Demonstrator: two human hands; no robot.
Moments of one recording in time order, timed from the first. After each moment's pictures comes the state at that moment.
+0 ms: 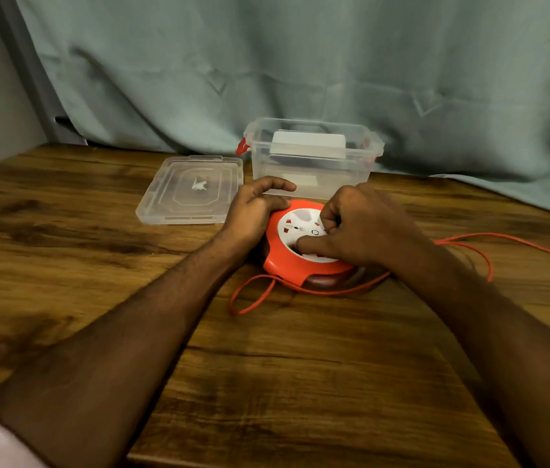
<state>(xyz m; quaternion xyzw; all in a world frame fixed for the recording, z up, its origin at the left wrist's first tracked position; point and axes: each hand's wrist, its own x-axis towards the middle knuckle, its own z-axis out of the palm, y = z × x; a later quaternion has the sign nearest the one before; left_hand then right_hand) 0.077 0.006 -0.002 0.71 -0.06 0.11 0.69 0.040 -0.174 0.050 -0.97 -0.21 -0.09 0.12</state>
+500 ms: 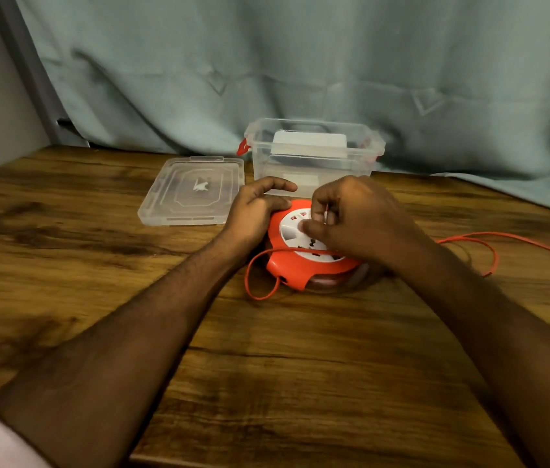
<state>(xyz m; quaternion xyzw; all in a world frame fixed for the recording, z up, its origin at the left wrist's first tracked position) 0.077 0.008 -0.001 0.71 -0.07 0.09 0.70 0.037 -0.168 0.054 -0.95 -0.23 -0.13 0.16</state>
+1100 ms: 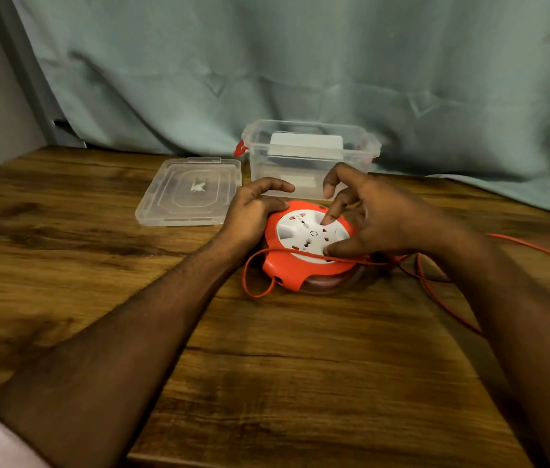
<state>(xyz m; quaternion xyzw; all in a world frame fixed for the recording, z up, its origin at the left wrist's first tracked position) 0.073 0.005 0.000 0.71 -0.06 0.10 0.69 0.046 -0.205 0.068 -0.95 -0.26 -0.02 0.18</state>
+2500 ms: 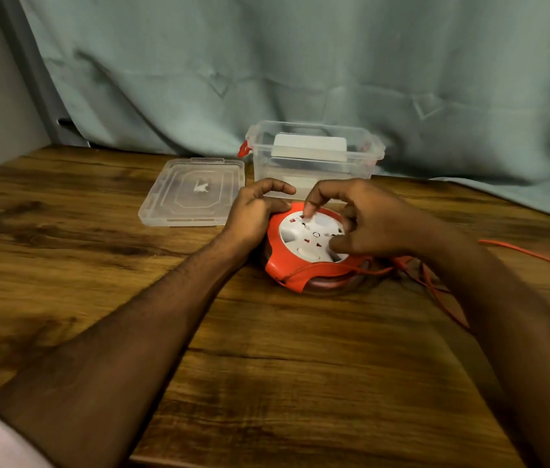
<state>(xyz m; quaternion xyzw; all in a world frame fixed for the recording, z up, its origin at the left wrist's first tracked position) 0.078 0.009 -0.001 0.71 -0.04 0.09 0.70 0.036 -0.187 0.075 -0.93 -0.29 0.01 0.20</state>
